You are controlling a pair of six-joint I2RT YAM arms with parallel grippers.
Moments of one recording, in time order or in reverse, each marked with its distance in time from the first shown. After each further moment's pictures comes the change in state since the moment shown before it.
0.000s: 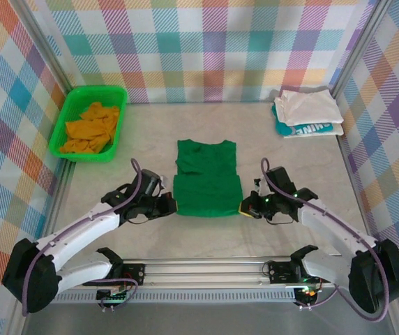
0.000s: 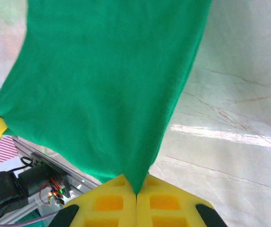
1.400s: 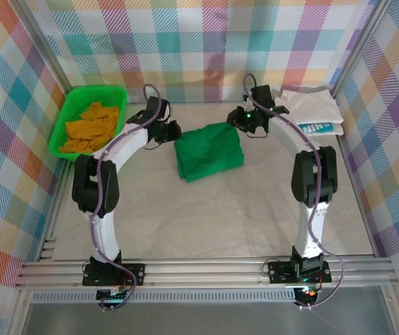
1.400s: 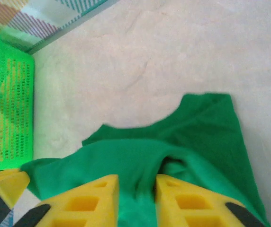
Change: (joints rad) left arm 0.299 0.932 0.996 -0.019 -0.136 0.332; right arm -0.190 1.036 1.193 0.053 0.109 -0.185
